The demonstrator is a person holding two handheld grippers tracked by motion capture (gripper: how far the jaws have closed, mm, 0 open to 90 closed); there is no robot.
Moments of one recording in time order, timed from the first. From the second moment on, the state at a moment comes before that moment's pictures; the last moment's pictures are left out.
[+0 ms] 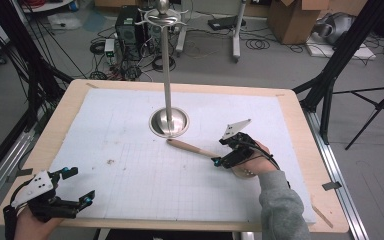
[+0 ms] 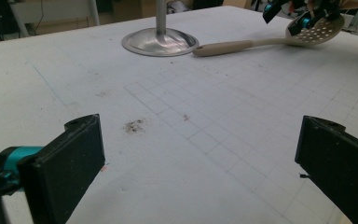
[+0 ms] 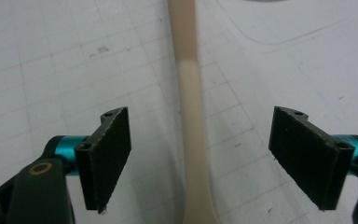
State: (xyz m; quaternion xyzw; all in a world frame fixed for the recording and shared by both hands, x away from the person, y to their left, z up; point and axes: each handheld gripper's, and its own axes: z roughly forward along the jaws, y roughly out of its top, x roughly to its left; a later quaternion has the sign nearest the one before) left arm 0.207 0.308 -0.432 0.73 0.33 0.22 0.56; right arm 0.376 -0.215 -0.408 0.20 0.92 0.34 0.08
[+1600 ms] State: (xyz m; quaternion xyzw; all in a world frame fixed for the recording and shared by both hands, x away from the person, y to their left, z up) left arm 0.206 0.311 -0.434 0.73 0.33 0.22 0.55; right arm 0.380 -0.202 -0.416 0.20 0.95 0.23 0.06
